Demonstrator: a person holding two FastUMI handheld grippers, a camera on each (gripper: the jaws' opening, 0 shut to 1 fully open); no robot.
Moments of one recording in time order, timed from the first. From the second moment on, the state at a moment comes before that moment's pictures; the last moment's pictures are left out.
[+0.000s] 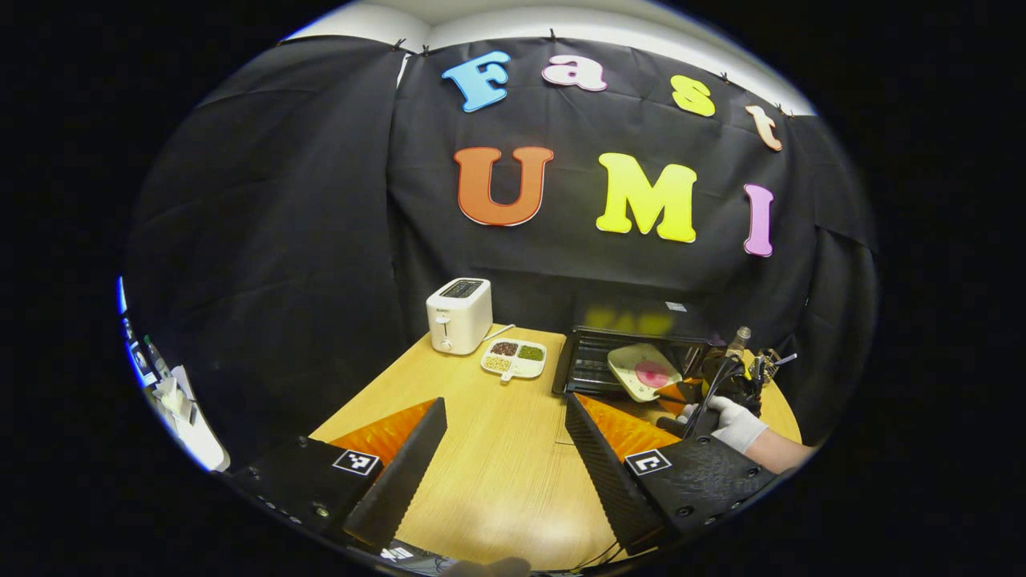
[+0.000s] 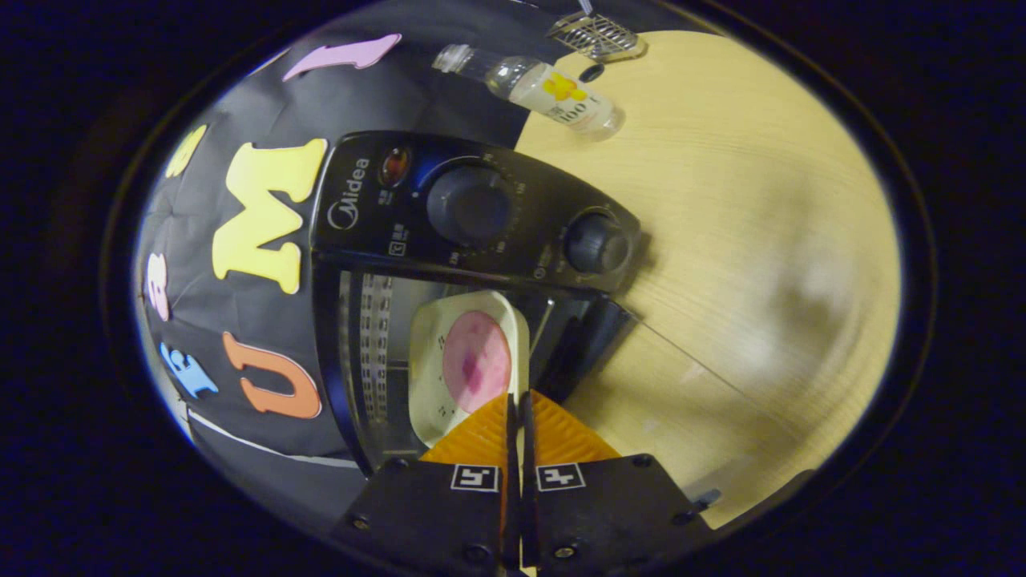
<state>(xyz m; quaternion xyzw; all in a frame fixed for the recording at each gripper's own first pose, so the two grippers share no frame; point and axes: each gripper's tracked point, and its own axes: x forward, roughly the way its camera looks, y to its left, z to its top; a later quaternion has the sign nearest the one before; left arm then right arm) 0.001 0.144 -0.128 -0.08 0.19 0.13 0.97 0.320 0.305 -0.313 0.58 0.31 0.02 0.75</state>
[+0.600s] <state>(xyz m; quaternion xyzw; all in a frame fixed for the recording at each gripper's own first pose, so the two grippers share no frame) 0.011 0.146 -0.129 -0.09 0.18 0.15 0.97 0.330 0.304 -0.289 0.56 0.28 0.08 0.78</state>
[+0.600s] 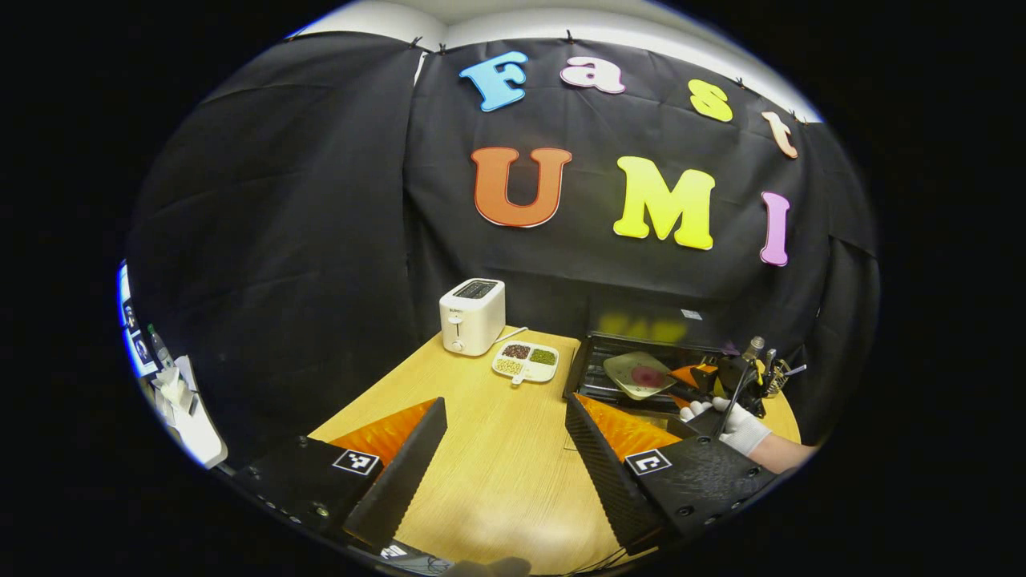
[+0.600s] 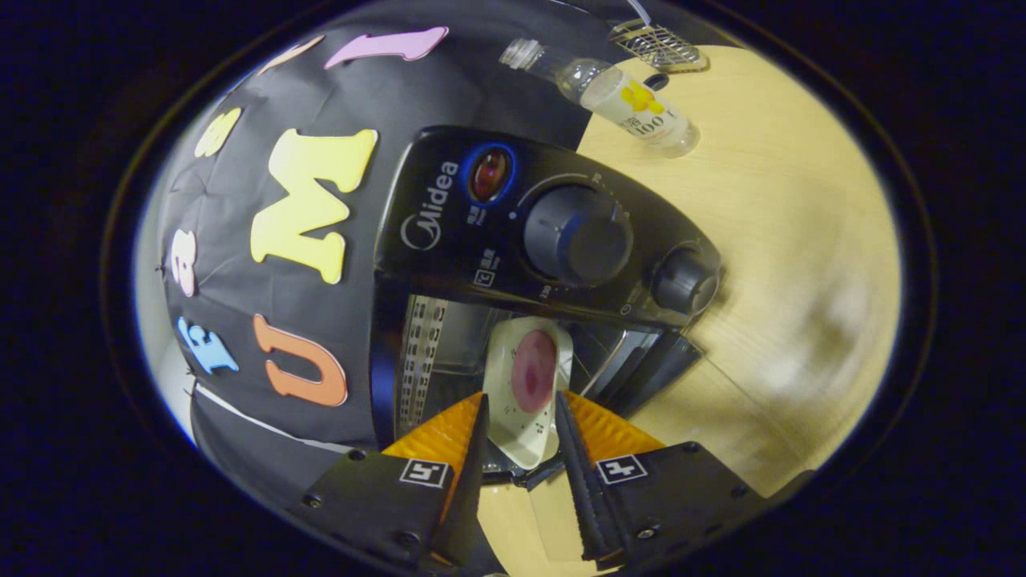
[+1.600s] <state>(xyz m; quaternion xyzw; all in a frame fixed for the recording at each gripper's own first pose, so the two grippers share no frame) 0.022 0.012 -0.142 -0.07 0.14 0.00 0.99 0.123 0.090 -0.187 0.14 0.22 0.11 0.96</state>
